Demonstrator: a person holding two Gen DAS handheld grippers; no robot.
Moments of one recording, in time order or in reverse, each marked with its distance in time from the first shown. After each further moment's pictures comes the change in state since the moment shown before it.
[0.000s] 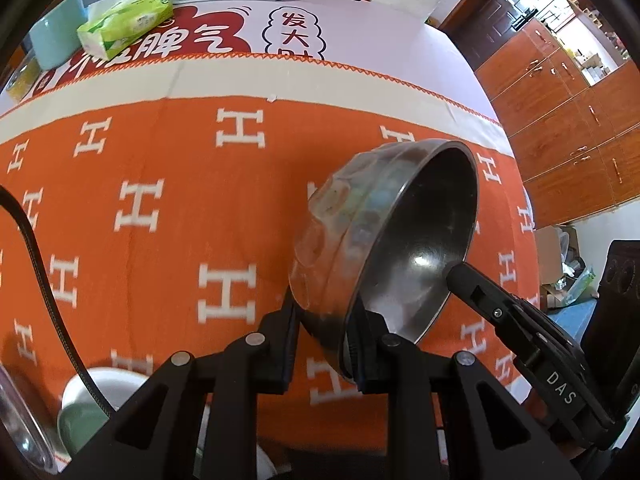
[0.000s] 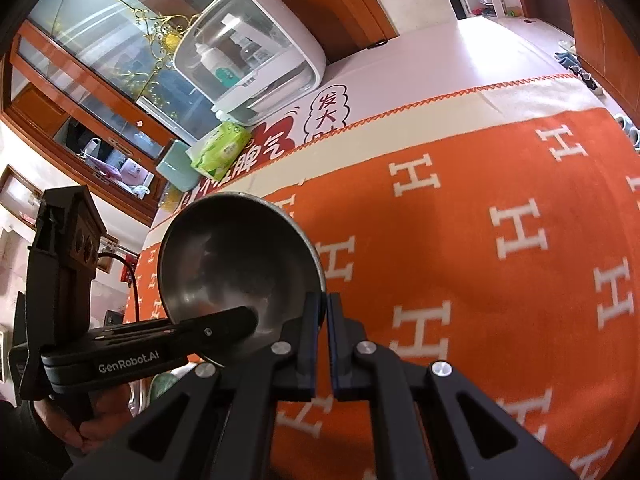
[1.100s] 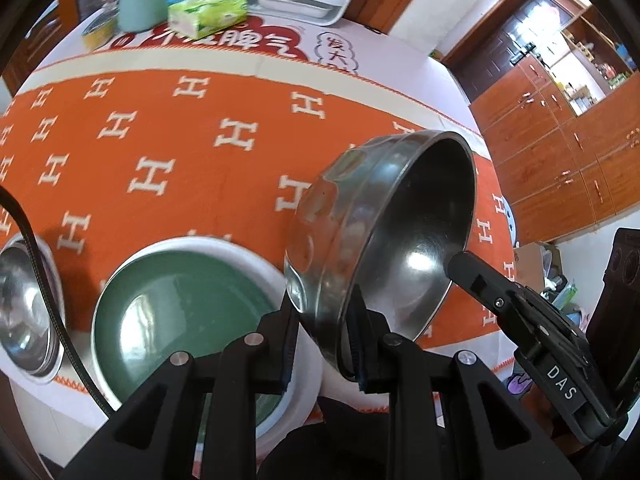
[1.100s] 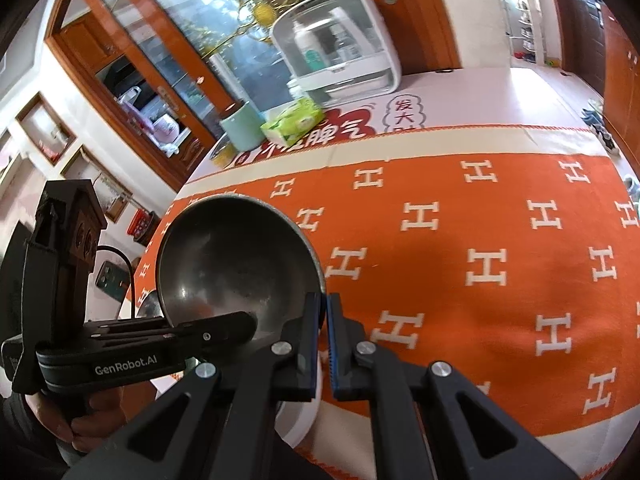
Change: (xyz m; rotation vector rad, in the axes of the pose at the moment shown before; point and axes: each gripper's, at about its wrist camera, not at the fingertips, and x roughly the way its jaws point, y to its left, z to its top) left arm -0.097 0.060 -0.114 -0.091 -0.098 -0.039; right arm -0.044 0.118 -0.076 -0.232 0.000 -0.024
